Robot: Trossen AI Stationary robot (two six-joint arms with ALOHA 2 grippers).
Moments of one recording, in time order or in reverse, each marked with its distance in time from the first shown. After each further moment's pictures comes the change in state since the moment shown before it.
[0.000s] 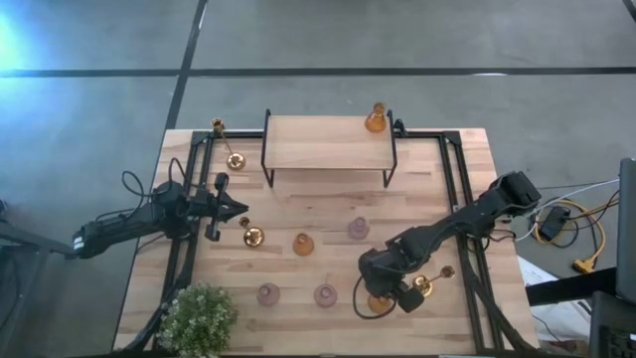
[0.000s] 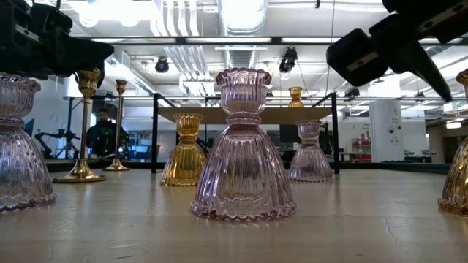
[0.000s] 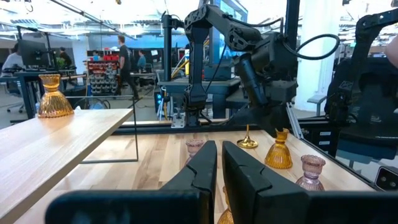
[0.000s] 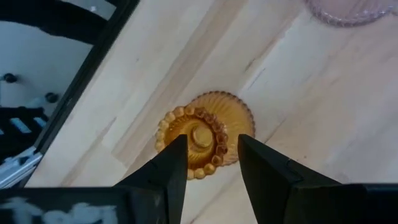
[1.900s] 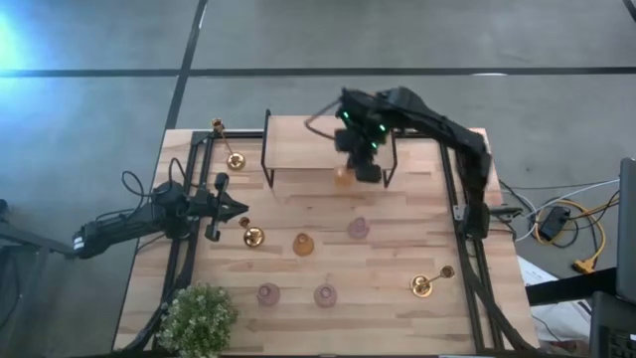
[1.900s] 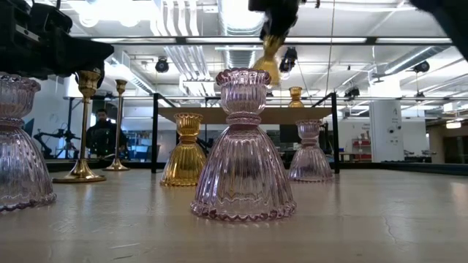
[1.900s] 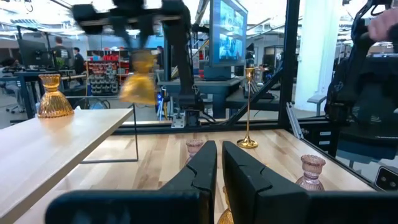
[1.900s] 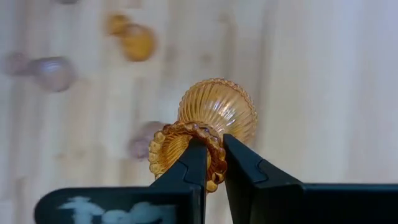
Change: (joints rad) left arm 0.000 0.000 0.000 0.000 0.000 0.000; right arm -0.806 0.317 1.171 -0.876 0.093 -0.304
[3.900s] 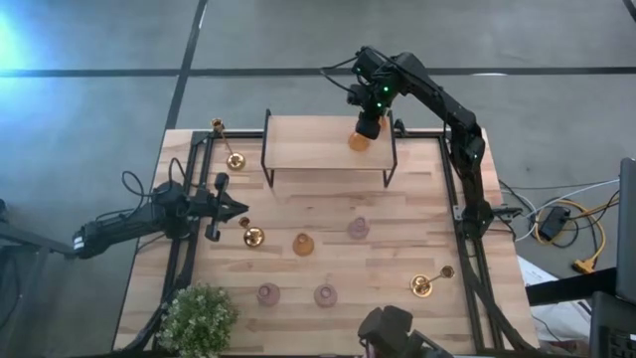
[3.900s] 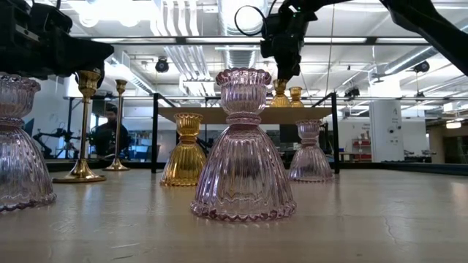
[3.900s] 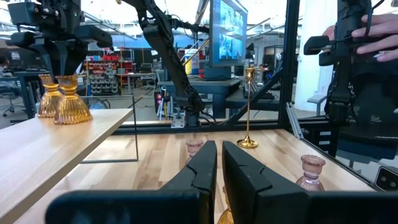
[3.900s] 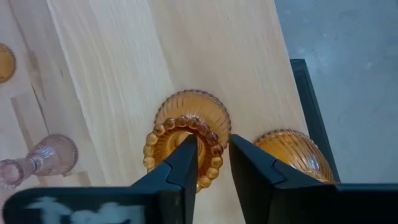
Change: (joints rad) left arm 0.000 0.000 0.000 -0.001 0.000 0.000; right arm -0.329 0.109 0.040 0.029 0.080 0.018
